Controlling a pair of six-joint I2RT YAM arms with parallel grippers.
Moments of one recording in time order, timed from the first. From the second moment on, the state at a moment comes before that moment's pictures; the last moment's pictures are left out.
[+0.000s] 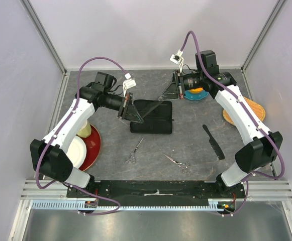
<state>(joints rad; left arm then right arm) -0.36 1.48 1.39 -0.88 1.23 0.23 0.36 1.60 1.68 -0.66 -1.16 0.11</state>
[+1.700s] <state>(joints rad) -0.25 1.91 1.11 -0.37 0.62 -0.51 0.28 1.51 0.95 -0.26 -0.24 0.59</state>
